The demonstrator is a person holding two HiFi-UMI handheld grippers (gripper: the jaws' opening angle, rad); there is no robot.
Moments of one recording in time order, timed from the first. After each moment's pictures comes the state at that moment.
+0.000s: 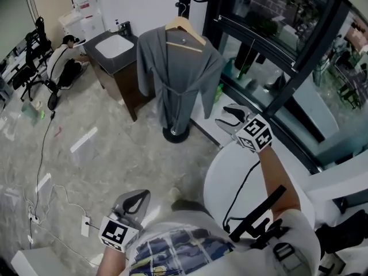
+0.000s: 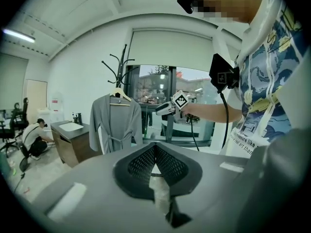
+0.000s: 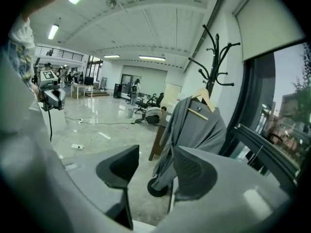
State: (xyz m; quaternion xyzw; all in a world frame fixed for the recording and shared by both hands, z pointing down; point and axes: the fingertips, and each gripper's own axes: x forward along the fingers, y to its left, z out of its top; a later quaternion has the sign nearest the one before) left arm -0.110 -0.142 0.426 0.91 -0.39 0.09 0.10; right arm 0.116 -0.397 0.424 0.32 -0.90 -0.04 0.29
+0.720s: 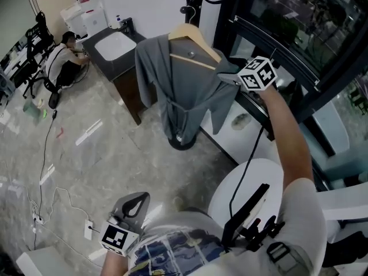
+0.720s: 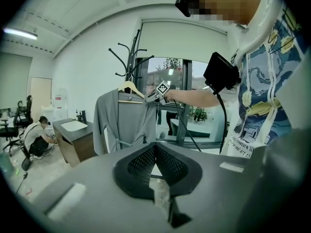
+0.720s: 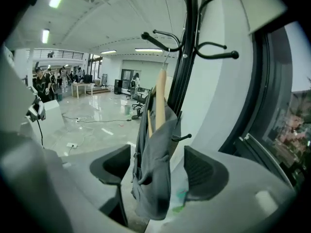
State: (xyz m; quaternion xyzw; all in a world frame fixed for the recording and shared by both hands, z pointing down) left arm -0.112 -0.294 0.433 0.89 -0.43 0.12 0.11; right arm 0.109 -0.716 0.374 0.29 -0.90 -0.02 0.32
